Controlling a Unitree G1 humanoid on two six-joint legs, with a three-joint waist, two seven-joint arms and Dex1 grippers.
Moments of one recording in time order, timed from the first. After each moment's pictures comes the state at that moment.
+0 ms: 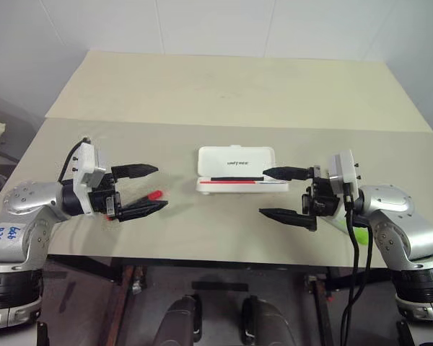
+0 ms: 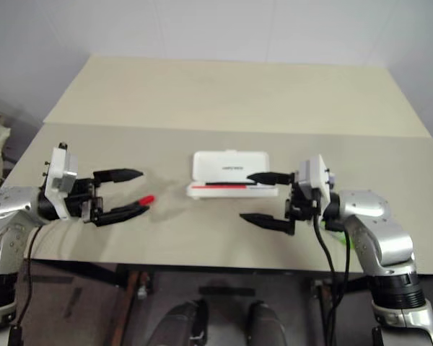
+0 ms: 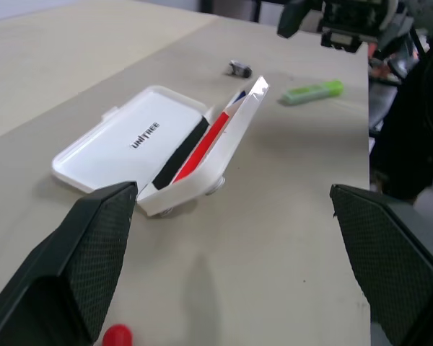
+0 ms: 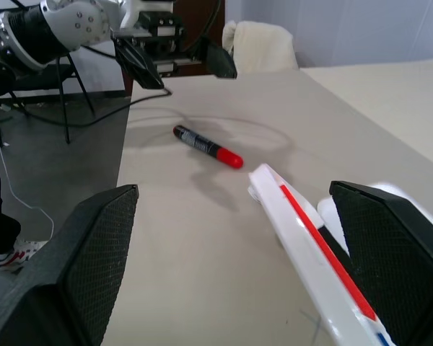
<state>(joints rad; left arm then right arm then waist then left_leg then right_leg) -0.29 0.77 0.31 -0.16 -0.59 0.49 -1.14 -0.40 -0.64 -0.05 -0.20 0.62 0.33 1.19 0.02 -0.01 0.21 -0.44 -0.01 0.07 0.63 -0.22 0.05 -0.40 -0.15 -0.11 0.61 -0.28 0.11</state>
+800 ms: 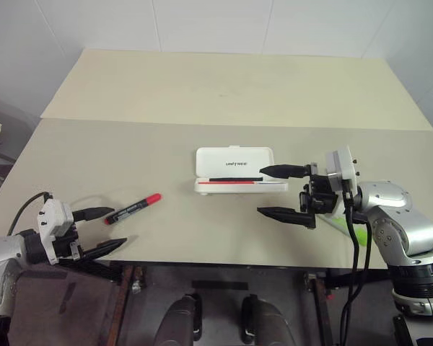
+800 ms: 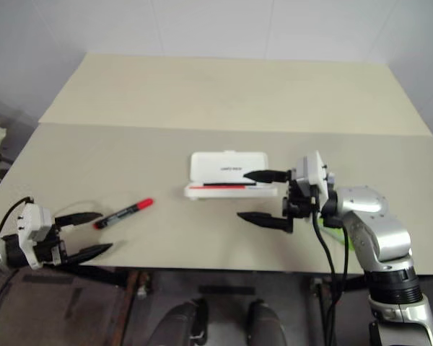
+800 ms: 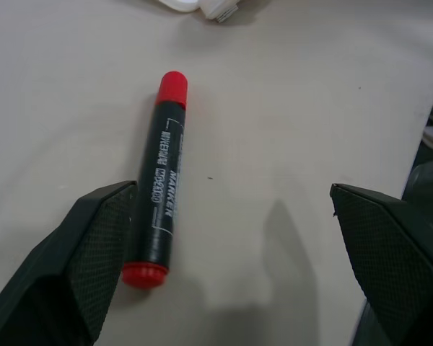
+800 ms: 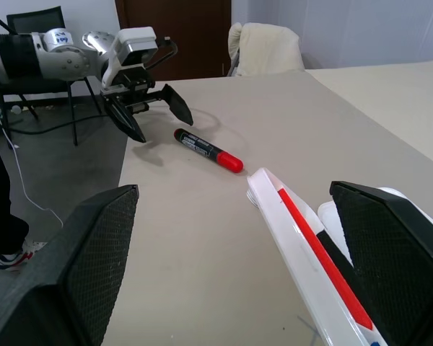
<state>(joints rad) -0.02 0.81 0.37 0.17 -0.42 0.02 -1.21 -0.42 -0.64 -0.04 -0.20 0.62 0.35 1.21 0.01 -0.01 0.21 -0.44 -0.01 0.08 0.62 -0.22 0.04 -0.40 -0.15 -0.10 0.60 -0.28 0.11</state>
